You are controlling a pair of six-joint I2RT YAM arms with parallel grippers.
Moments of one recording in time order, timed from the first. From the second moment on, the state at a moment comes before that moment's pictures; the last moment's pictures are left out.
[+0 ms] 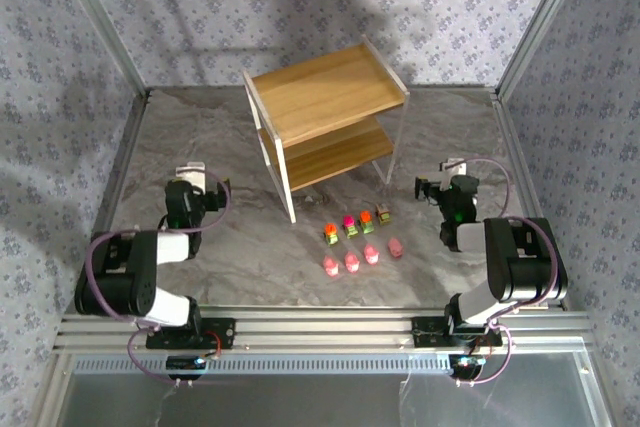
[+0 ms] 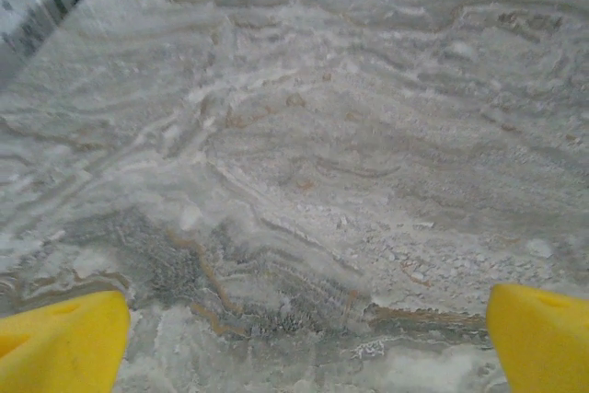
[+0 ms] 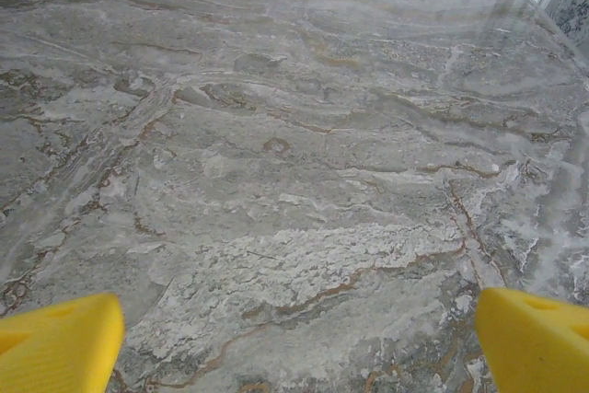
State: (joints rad) left arm -0.05 1.39 0.31 0.71 -0.07 0.01; right arm 0.01 1.51 0.36 0.73 0.07 -0.04
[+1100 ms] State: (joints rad) left arm -0.53 0.73 0.41 -0.08 -0.37 -0.28; right arm 0.29 0.93 0.70 -0.54 0.80 0.59
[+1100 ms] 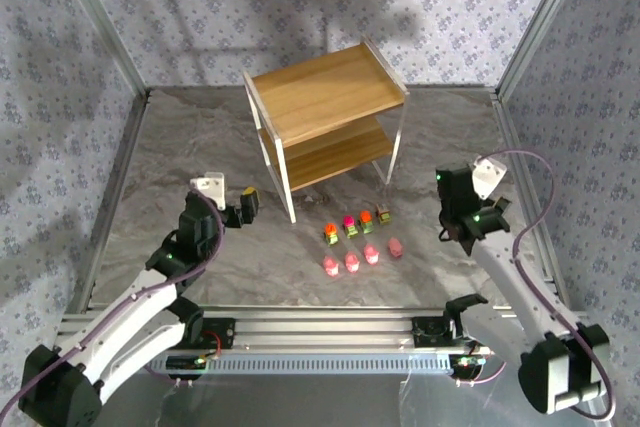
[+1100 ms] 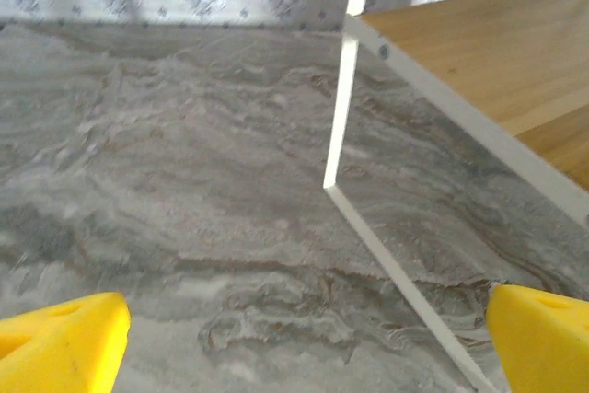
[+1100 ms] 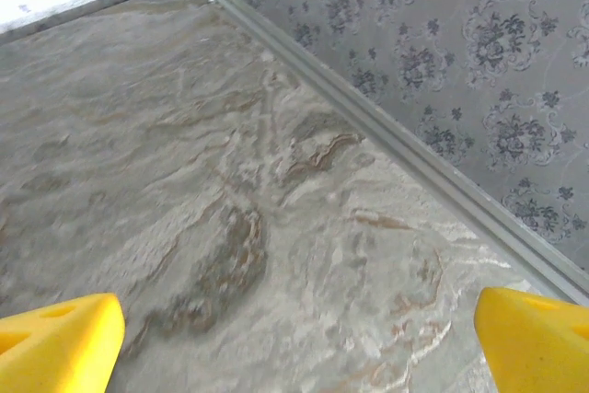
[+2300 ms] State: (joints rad) left arm -0.79 0.90 0.45 -0.23 -0.24 -0.35; right arm 1.14 0.83 0.50 -0.83 0.69 0.92
